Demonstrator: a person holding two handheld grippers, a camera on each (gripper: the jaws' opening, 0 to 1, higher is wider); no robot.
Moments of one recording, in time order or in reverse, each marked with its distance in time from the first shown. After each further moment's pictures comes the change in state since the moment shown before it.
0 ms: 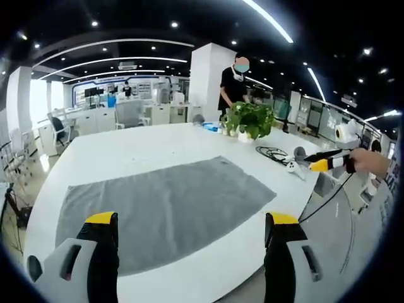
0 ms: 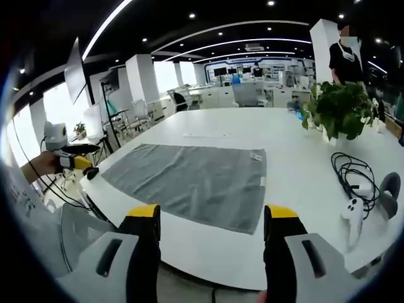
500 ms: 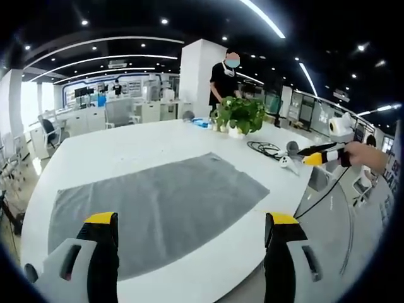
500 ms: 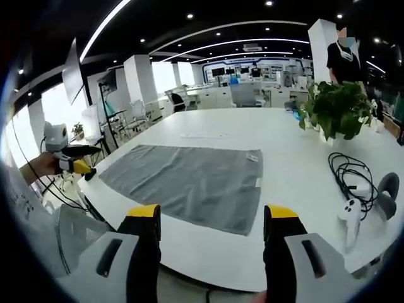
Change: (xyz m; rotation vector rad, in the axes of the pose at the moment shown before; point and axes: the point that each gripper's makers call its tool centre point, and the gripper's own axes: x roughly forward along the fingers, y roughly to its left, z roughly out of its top) left arm 0.020 -0.022 0.001 0.036 0.030 -0.071; right arm 0.001 -0.009 0.003 0.003 -0.001 -0.014
